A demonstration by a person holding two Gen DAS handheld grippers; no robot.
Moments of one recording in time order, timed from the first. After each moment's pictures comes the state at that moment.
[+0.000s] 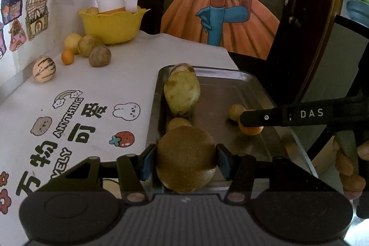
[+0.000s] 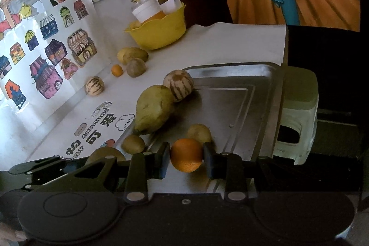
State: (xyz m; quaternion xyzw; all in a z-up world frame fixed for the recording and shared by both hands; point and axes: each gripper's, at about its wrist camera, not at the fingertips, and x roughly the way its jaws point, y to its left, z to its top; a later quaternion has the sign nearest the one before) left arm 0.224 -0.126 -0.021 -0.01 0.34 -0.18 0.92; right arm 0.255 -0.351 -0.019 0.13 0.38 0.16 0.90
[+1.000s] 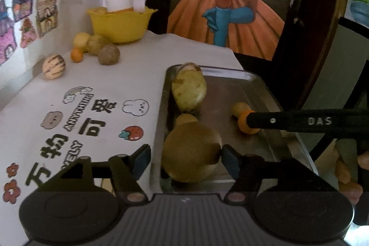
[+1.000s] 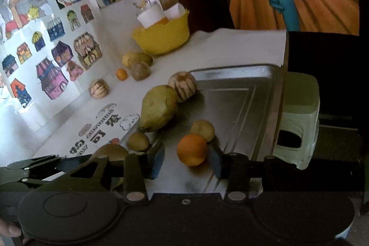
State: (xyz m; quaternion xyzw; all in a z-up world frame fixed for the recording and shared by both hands) left arm 0.211 -0.117 -0.015 -0.02 0.34 -0.16 0.93; right arm 0.238 -0.355 -0.018 0.13 0.35 0.17 0.91
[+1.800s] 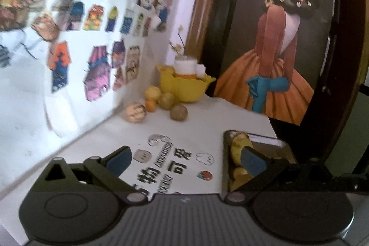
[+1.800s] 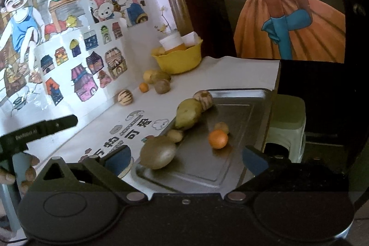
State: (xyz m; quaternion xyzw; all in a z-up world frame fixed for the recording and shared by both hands) left arm 0.143 -0.014 0.056 -0.09 0.22 -0.06 0.97; right arm 0.128 -0.337 0.056 0.10 0.31 0.15 0.93
